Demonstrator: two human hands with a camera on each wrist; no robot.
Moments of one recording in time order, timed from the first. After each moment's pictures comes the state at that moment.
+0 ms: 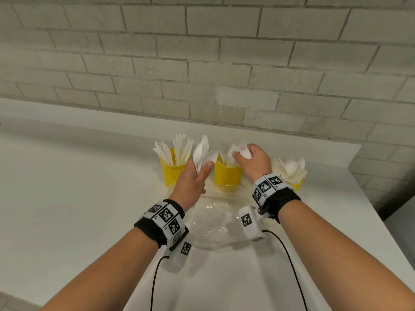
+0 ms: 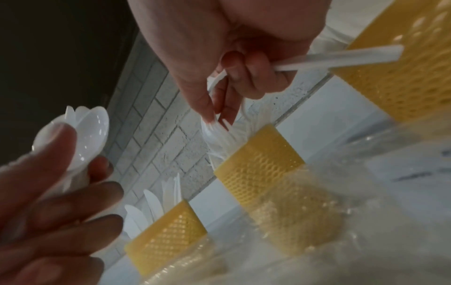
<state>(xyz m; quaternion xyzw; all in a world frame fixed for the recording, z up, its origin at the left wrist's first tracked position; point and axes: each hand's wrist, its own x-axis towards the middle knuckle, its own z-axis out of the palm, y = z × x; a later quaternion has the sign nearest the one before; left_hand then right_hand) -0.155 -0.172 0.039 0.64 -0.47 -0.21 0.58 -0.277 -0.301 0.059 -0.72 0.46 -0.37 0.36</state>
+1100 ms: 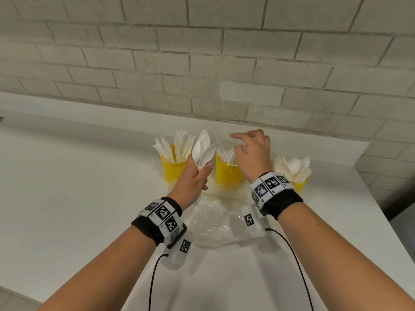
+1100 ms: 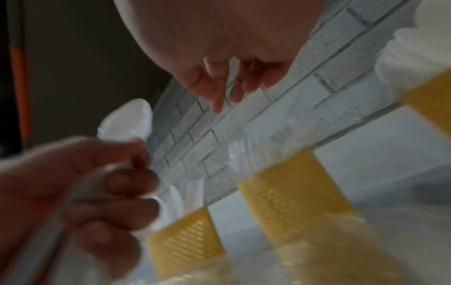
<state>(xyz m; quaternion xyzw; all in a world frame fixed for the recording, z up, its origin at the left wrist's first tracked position) -0.153 -0.175 0.038 0.62 -0.45 -0.28 0.58 -0.269 -0.292 0.072 -0.81 0.39 -0.38 0.19</state>
